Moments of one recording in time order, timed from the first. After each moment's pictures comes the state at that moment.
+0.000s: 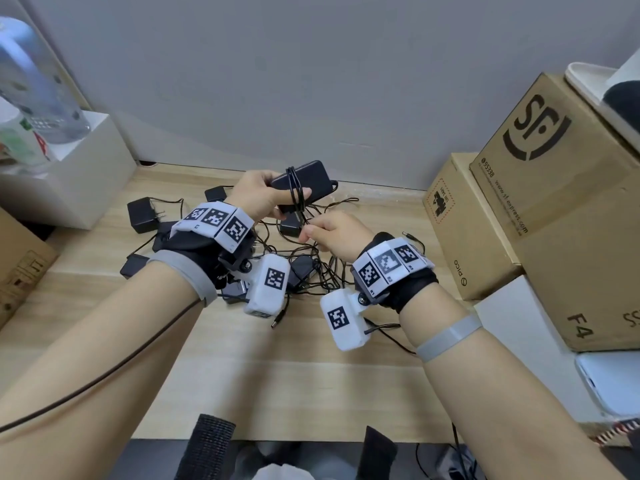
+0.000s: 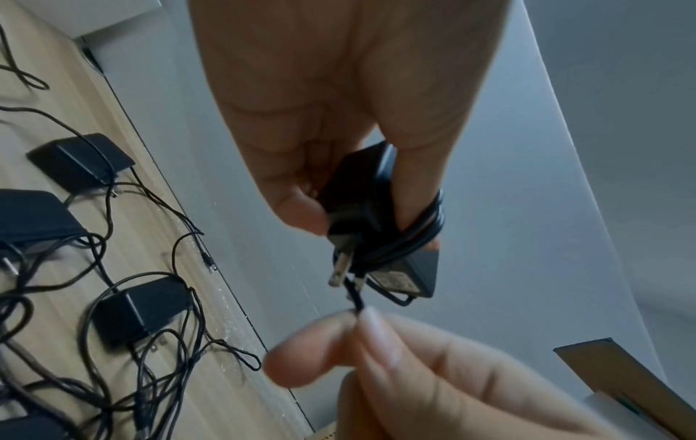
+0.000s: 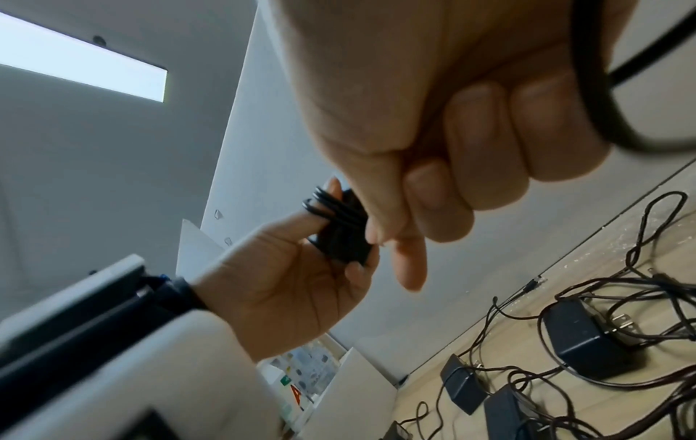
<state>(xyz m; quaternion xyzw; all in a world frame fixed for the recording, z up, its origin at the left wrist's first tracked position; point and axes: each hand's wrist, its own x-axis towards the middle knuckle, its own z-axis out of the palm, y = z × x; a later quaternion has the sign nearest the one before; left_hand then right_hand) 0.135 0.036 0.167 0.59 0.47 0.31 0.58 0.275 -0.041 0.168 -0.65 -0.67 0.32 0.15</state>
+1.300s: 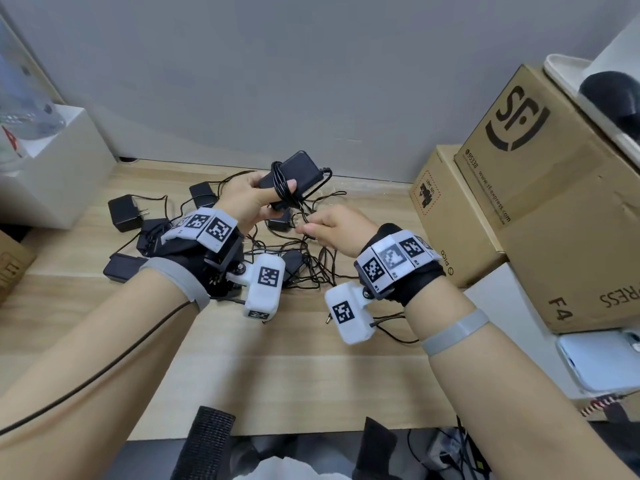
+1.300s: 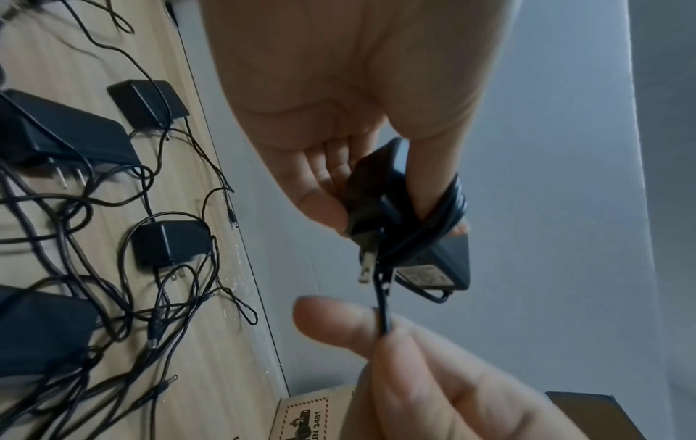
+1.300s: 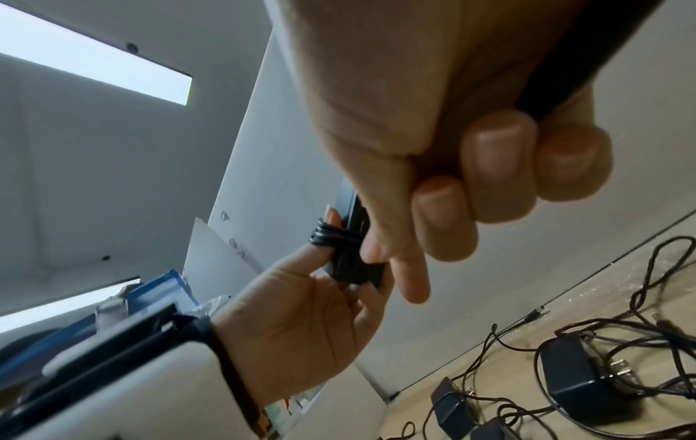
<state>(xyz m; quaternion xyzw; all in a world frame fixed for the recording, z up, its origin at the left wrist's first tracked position) 0.138 0.031 0.151 0.49 0.39 0.37 0.69 0.288 -0.050 0.172 -0.65 -0.69 0.29 0.13</state>
